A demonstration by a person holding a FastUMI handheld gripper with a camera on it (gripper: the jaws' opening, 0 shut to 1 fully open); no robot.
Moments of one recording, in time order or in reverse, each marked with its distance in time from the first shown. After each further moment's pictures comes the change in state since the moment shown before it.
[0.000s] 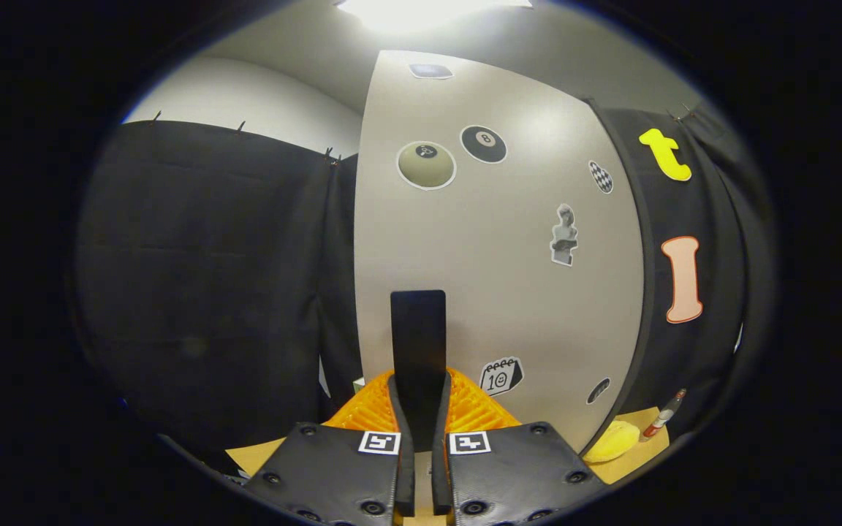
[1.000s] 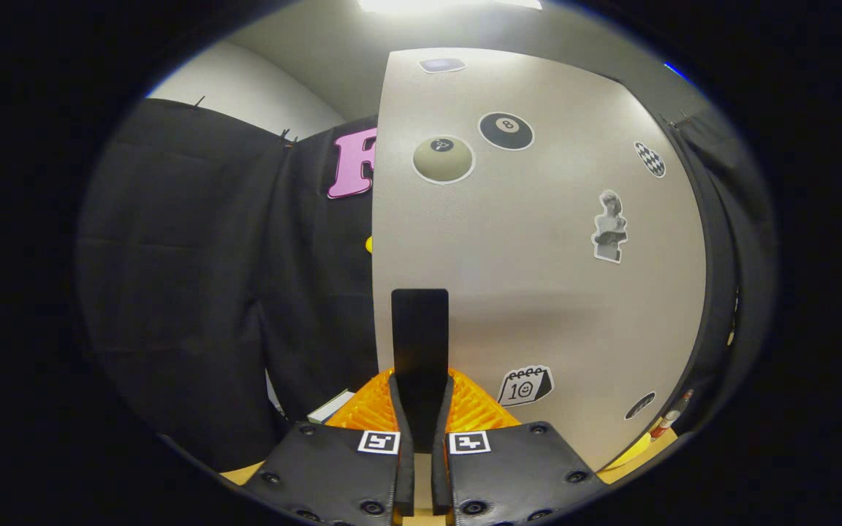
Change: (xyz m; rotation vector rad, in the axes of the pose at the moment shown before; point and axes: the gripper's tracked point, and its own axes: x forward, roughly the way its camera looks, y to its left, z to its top) arm 0.119 0.028 -0.001 0.009 -0.001 -0.173
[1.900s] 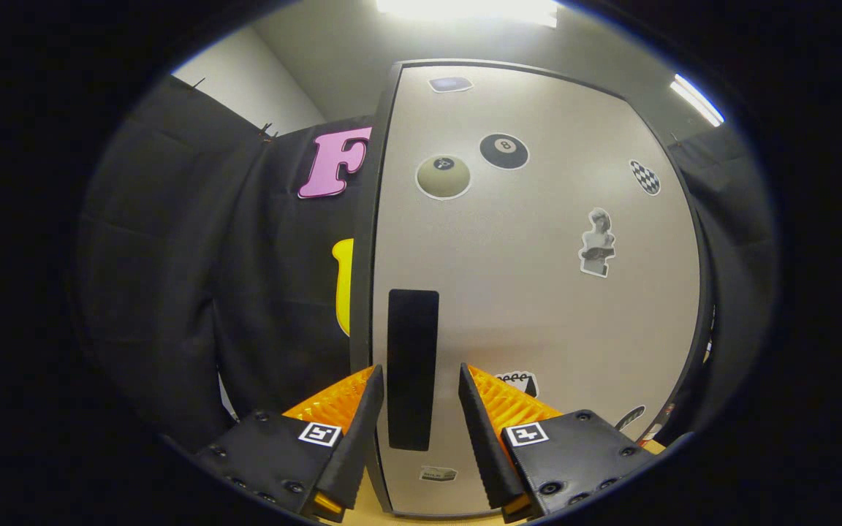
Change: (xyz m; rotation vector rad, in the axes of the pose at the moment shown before) arm 0.051 -0.020 -0.004 -0.041 -0.064 -0.211
